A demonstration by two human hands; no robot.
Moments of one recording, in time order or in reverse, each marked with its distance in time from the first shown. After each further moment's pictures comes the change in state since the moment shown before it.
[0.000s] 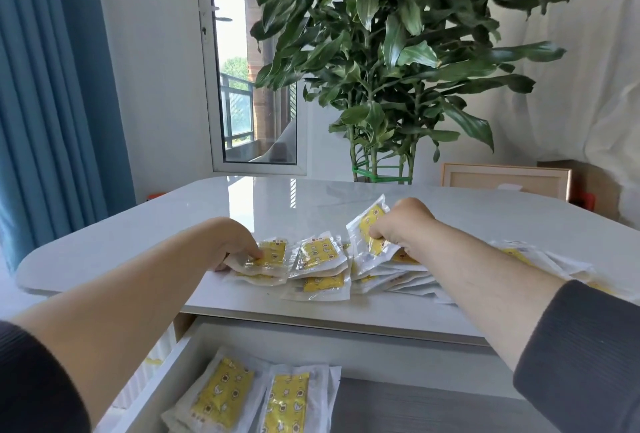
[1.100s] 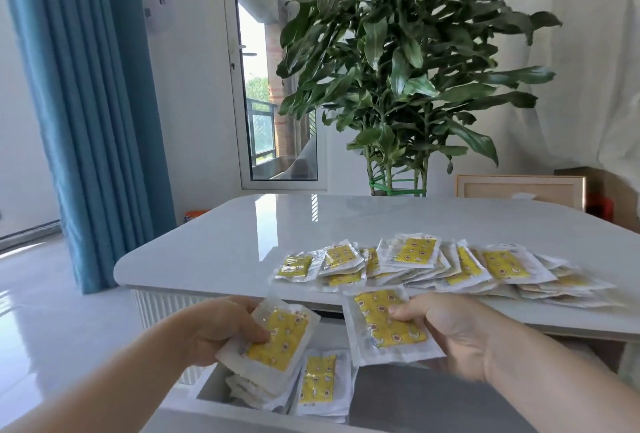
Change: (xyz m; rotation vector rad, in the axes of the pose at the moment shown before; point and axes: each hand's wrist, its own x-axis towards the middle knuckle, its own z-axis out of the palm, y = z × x) left_hand -0.115 -0.114 -0.011 -0.289 -0.384 0.092; right_hand -0.178 0.057 -0.033 0.793 -0.683 0.247
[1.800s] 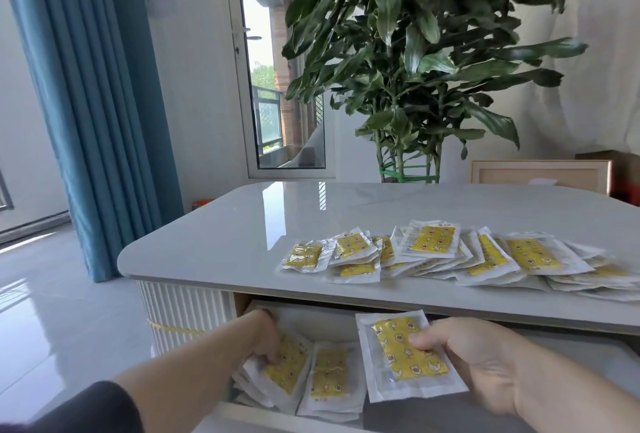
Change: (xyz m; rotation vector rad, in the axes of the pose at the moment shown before) left_hand 0.087 -0.024 0.028 1.058 0.291 -0.268; right_hand 0.020 0.030 -0.007 0.035 -0.014 0.092
